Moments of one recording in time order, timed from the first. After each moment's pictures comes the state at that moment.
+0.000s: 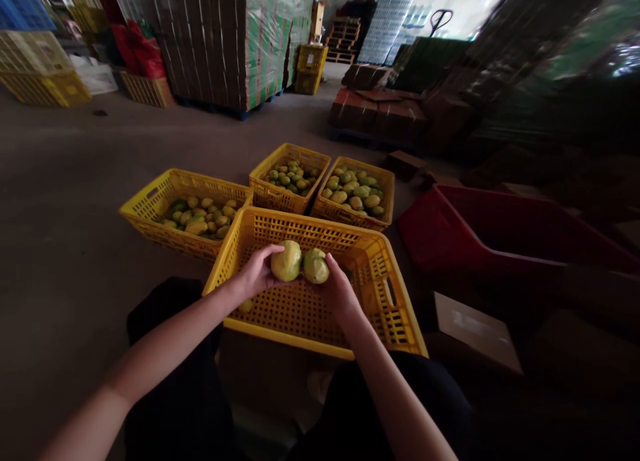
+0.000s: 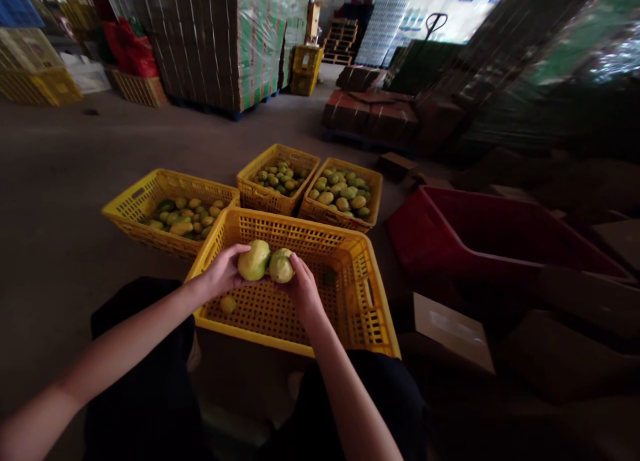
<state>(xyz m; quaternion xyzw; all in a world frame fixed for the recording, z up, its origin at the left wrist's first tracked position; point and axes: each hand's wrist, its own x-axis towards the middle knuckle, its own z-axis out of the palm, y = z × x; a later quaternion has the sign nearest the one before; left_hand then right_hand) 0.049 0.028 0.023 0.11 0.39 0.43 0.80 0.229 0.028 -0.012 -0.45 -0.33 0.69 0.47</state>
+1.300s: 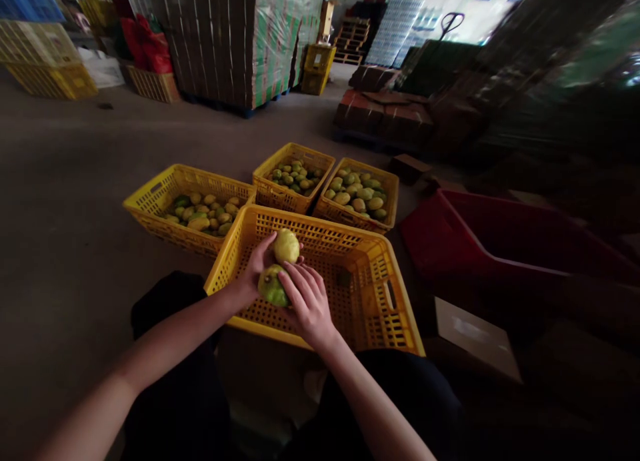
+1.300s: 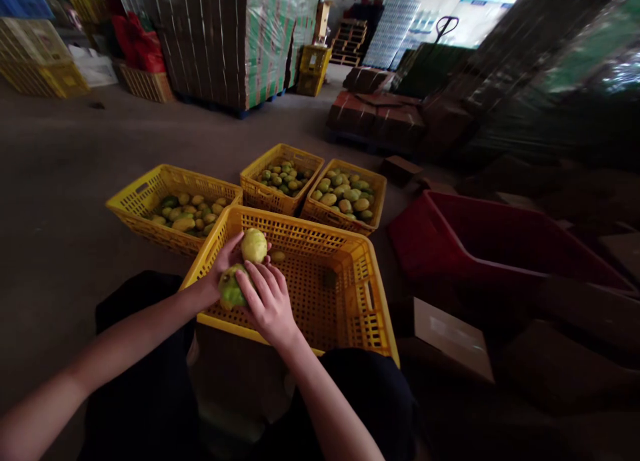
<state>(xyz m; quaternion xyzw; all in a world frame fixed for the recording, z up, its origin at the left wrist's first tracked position) 0.059 0.030 0.019 0.12 0.29 0.51 0.80 0.206 -0.010 -0.016 -0.29 -0.88 0.05 0.38</state>
